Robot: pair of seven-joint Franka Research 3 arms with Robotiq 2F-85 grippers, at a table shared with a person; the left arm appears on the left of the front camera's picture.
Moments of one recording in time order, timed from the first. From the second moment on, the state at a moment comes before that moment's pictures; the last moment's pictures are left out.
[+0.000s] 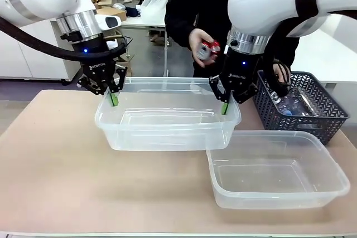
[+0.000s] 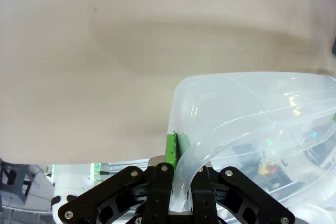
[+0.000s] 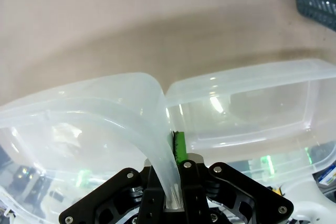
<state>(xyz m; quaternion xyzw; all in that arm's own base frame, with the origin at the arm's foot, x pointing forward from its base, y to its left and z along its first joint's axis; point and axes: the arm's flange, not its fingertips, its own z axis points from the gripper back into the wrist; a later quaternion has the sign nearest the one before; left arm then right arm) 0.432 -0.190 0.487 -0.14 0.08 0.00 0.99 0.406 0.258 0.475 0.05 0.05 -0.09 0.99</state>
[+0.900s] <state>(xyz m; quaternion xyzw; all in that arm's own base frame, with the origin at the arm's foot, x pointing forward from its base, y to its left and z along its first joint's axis) 0.432 -0.190 0.487 -0.14 0.08 0.00 0.99 0.406 0.258 0.475 0.05 0.05 -0.09 0.99</state>
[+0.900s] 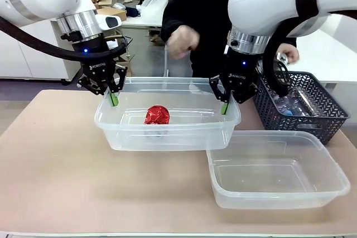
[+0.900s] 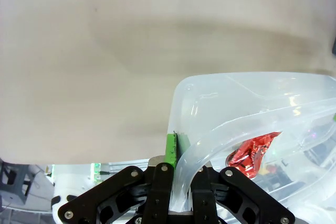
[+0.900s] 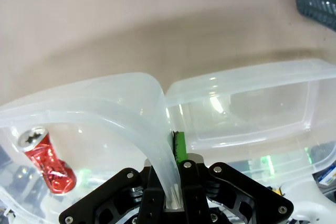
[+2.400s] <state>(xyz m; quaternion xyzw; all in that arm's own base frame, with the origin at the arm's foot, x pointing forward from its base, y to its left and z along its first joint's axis) 0.432 -0.190 0.487 -0.14 0.08 0.00 0.99 0.406 0.258 0.475 0.05 0.05 -0.09 0.99</state>
